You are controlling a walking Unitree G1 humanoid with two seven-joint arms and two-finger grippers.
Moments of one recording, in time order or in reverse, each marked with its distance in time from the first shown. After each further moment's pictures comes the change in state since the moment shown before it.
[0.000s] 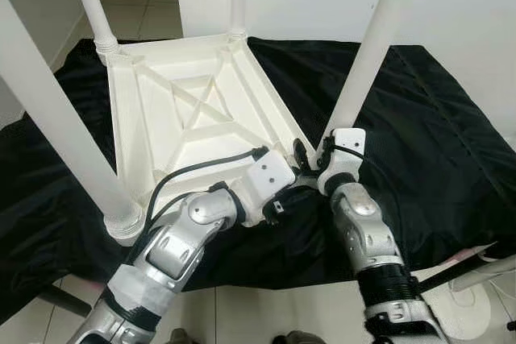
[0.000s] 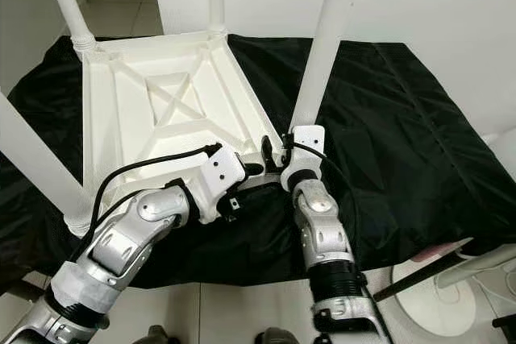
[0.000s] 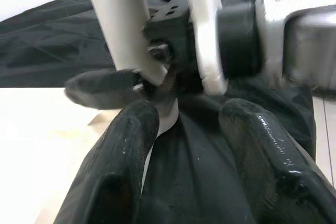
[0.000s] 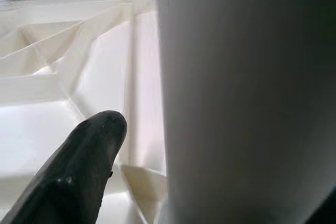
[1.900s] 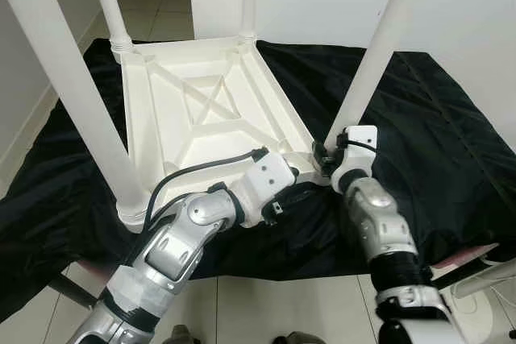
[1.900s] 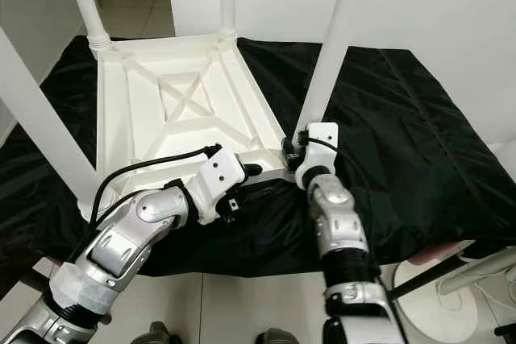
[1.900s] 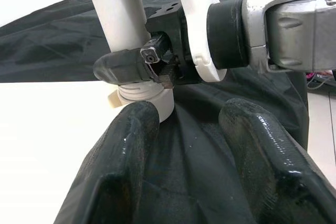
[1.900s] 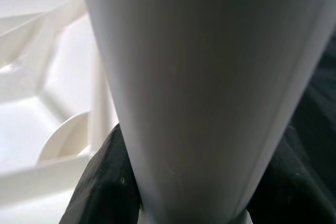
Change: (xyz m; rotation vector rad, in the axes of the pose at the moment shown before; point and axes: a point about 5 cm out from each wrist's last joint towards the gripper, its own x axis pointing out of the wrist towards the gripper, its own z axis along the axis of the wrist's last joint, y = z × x) left arm -0.001 0.000 -0.002 0.011 0.013 0.004; right arm 0.008 -0.001 -0.005 0.094 0.057 -0.214
